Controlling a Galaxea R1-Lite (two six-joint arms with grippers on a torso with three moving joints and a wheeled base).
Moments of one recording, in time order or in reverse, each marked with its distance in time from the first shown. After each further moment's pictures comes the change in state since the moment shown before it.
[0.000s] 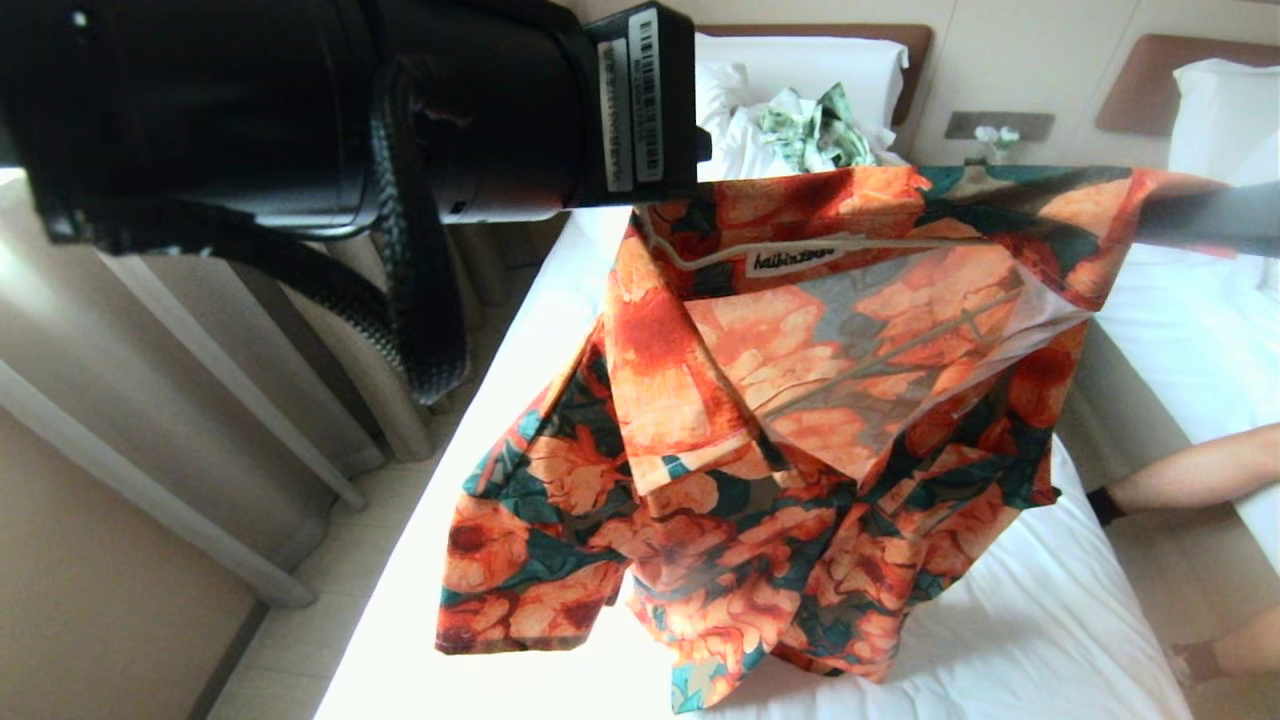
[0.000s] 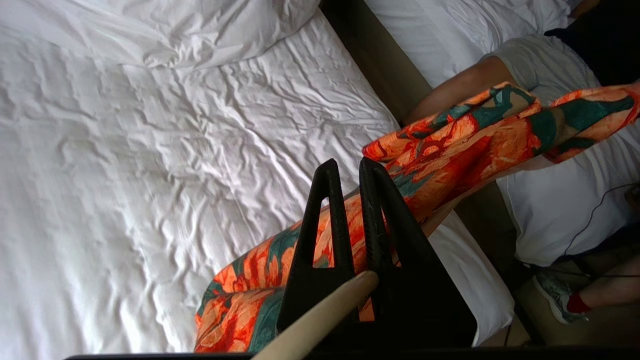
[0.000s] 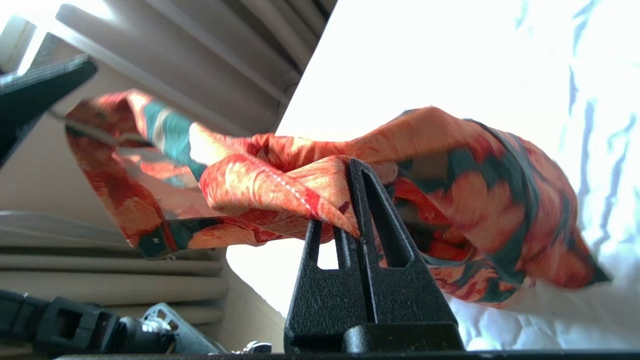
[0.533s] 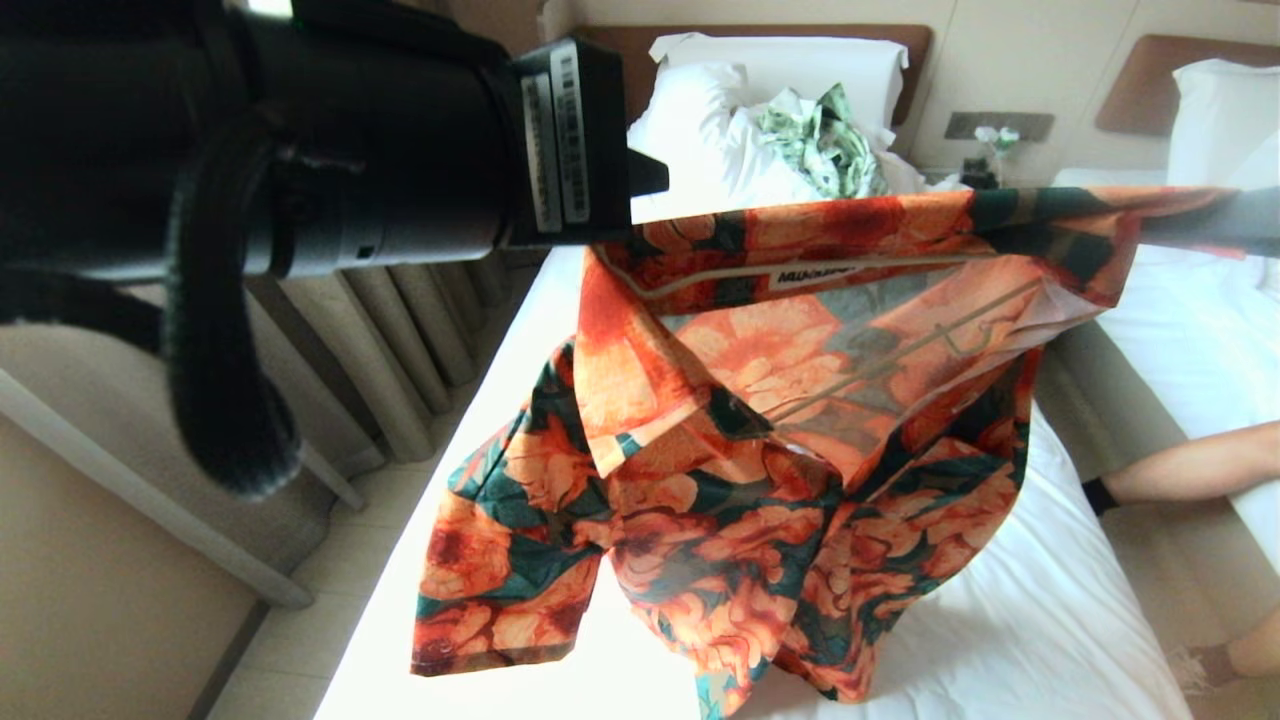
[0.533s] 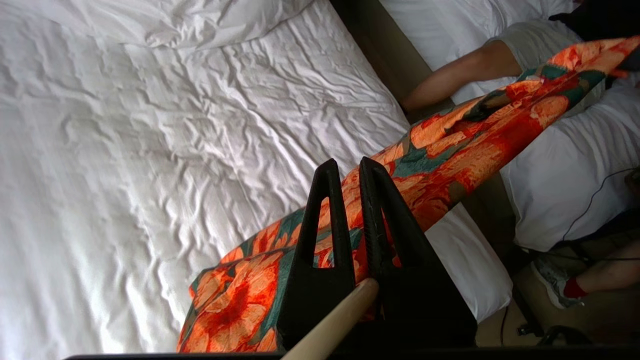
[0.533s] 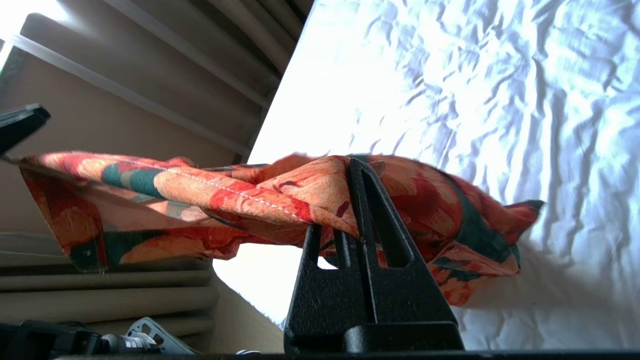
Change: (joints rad) left arm -0.001 -0.085 0.116 0.000 0.004 -0.020; right arm -0.072 0.016 -0.008 0.013 0.001 -0.007
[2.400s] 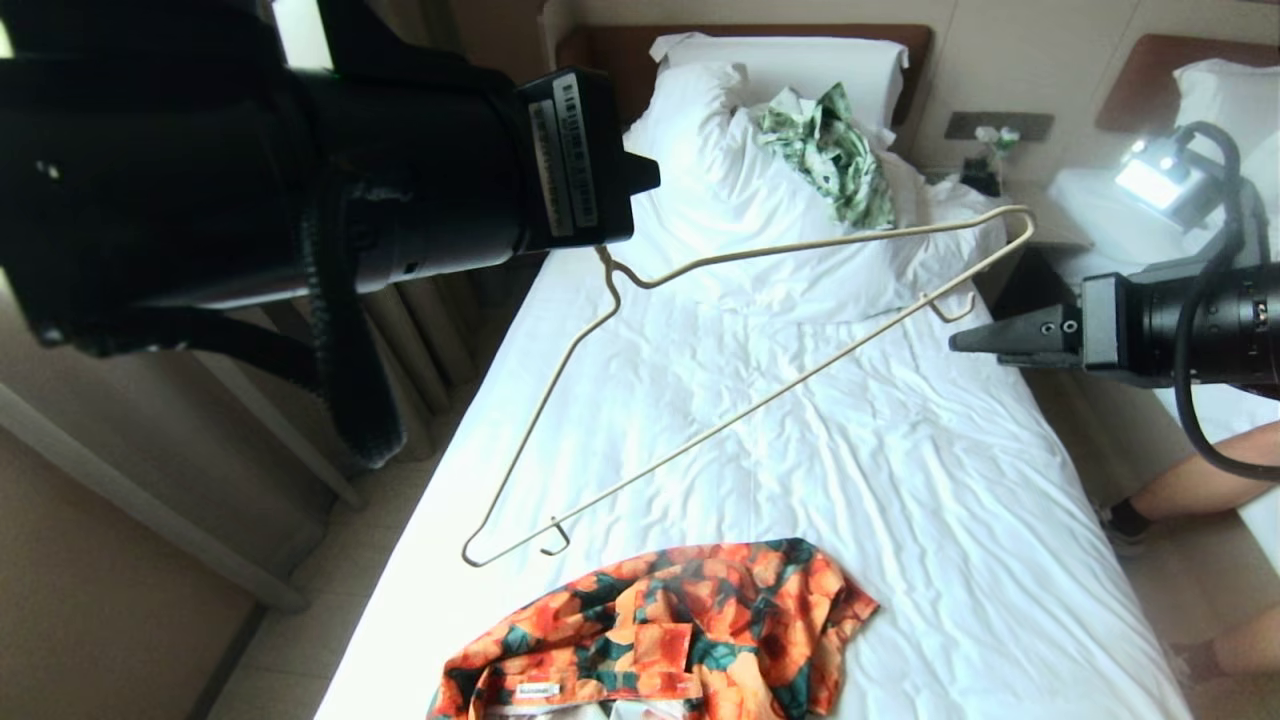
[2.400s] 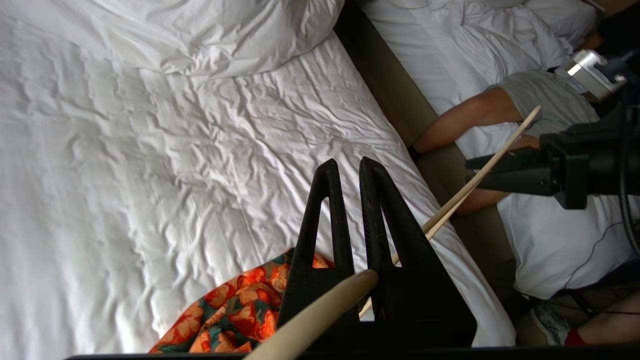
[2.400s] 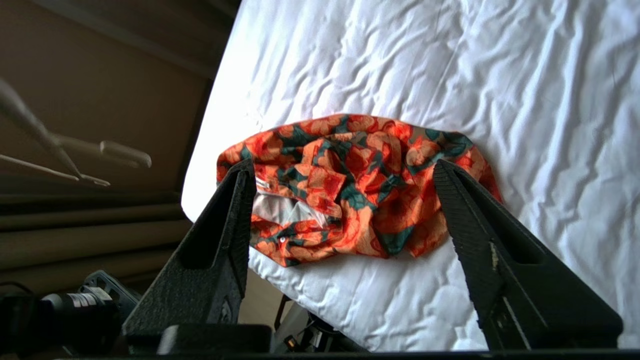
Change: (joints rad) left arm 0.064 0.011 0.090 -0.184 -0.031 -0.015; right arm 0.059 0.210 0.111 -0.079 -0.005 -0.095
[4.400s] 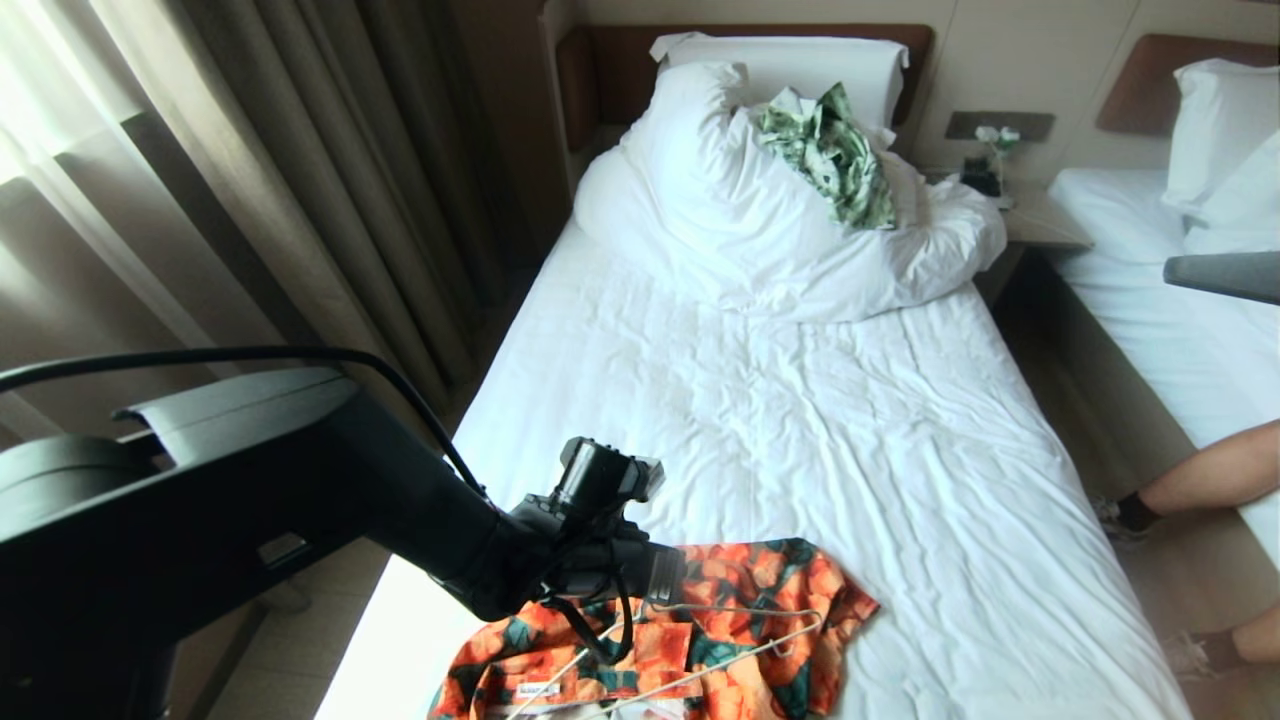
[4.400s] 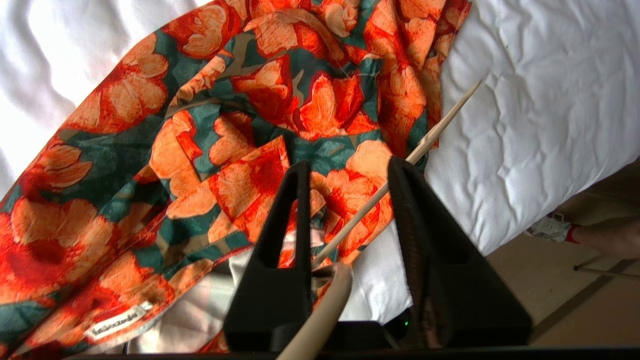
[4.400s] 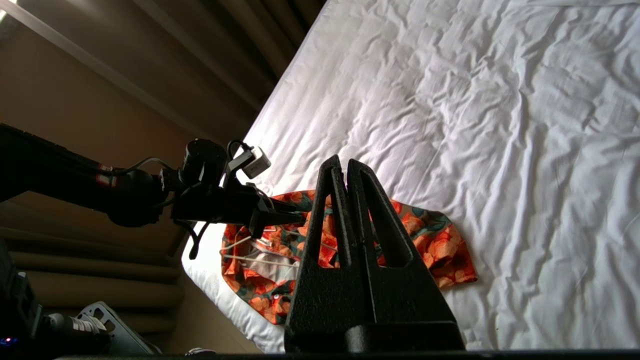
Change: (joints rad) left arm 0.290 0.678 0.450 -0.427 -0.386 -0.045; right arm -0.193 -0.293 0.137 -0.137 0.179 -0.034
